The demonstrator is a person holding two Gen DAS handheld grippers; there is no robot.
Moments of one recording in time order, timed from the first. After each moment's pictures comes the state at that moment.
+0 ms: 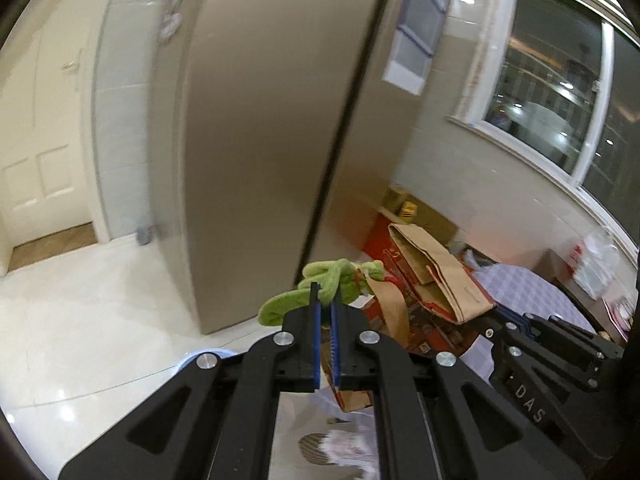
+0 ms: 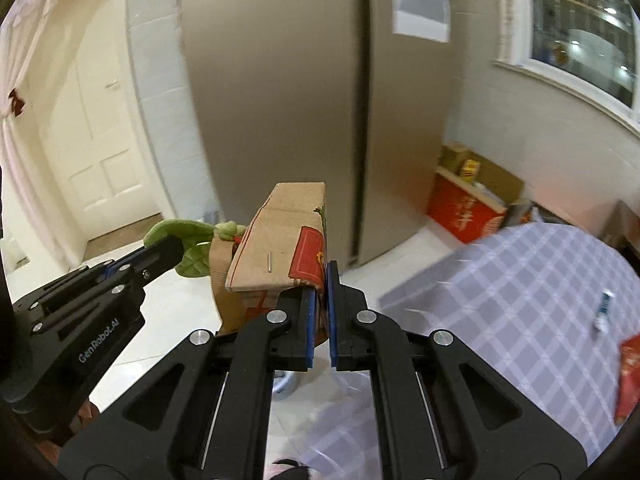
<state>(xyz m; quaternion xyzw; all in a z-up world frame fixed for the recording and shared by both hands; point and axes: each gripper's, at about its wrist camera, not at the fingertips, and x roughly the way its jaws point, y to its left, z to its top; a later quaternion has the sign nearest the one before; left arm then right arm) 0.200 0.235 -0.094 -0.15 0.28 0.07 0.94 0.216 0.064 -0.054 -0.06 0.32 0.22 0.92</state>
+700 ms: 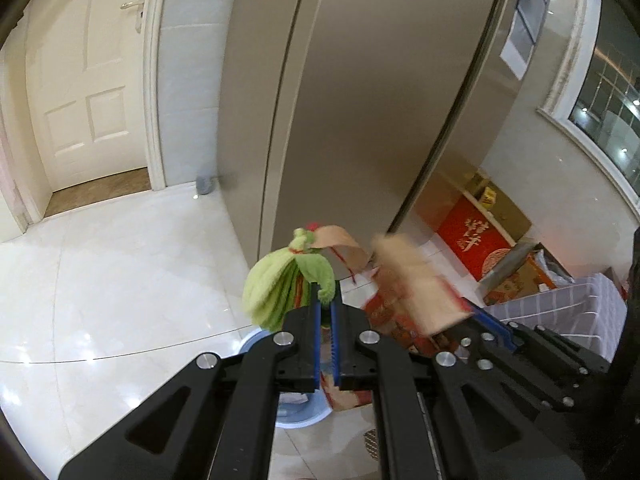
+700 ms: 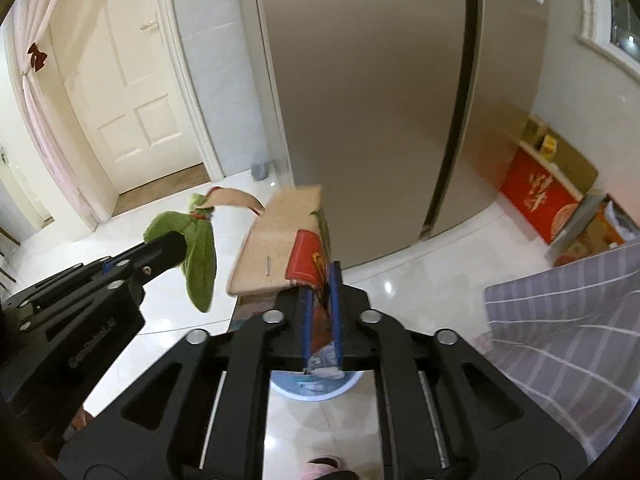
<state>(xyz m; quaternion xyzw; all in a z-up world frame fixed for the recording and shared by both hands) 0.229 0.359 -0.178 -0.19 0.35 0.16 0.90 0.262 0.203 -0.154 -0.08 0.39 0.30 0.87</state>
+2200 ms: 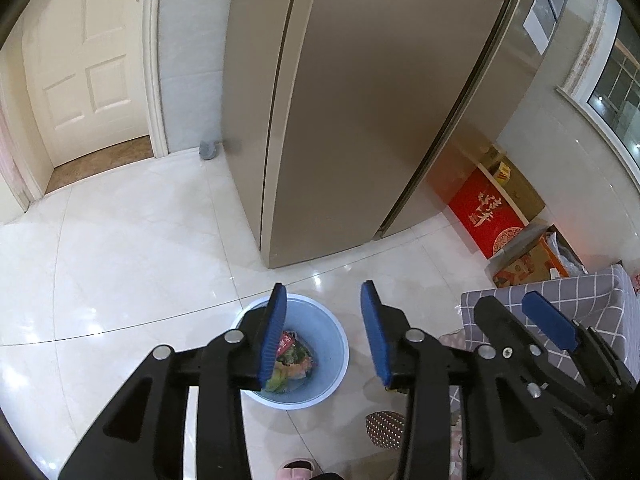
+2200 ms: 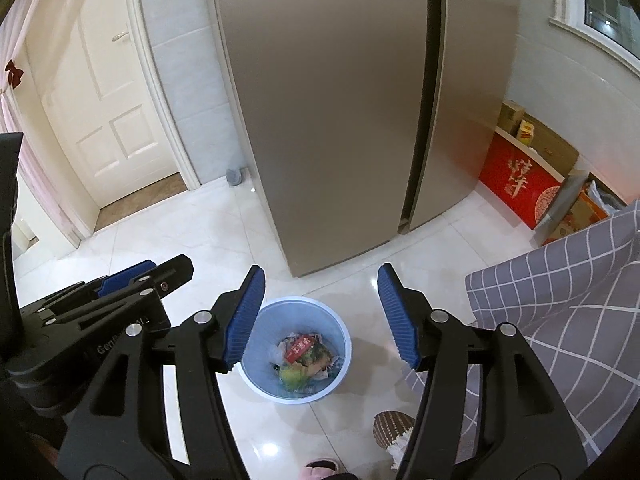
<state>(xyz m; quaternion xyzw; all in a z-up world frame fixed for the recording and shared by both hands) 0.252 0.358 -0.209 -0.20 0.41 0.16 0.88 0.267 0.183 -0.160 -0.06 0.39 0.25 0.88</state>
